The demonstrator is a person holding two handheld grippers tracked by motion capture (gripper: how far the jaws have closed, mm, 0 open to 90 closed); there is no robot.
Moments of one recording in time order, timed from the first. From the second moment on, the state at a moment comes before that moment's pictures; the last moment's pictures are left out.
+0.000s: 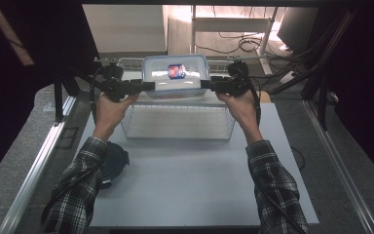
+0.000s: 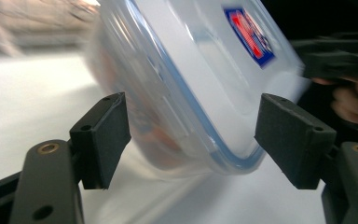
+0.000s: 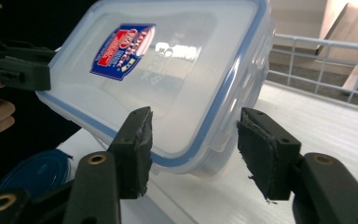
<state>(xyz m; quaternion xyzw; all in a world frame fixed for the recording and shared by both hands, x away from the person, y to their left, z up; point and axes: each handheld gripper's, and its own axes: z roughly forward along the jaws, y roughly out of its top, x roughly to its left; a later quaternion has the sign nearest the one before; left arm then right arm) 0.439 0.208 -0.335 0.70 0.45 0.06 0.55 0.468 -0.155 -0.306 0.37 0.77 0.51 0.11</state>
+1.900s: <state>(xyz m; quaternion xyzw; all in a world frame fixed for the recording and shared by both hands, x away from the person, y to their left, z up) 0.356 0.217 -0.369 0.73 0.39 0.10 0.55 0.436 -0.148 -0.331 0.34 0.79 0.50 0.13</state>
